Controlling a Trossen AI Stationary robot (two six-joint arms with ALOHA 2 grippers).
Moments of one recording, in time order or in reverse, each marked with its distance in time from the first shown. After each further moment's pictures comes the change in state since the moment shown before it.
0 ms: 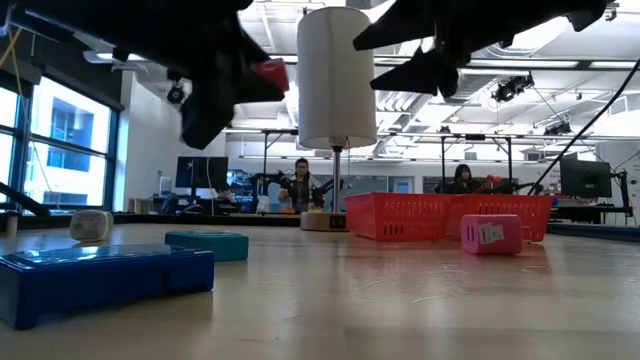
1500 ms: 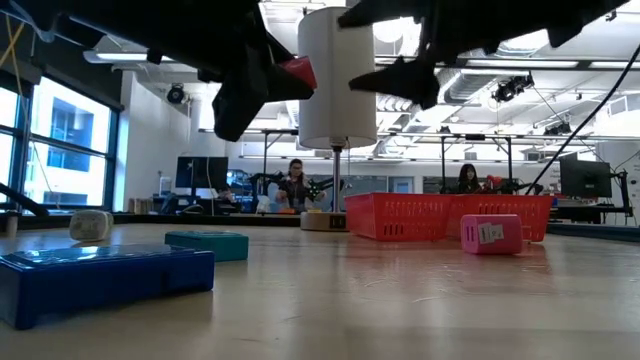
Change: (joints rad) left arm 0.063 0.013 0.035 0.021 0.157 -0.093; right arm -0.037 0.076 0.000 0.152 -0.215 0.131
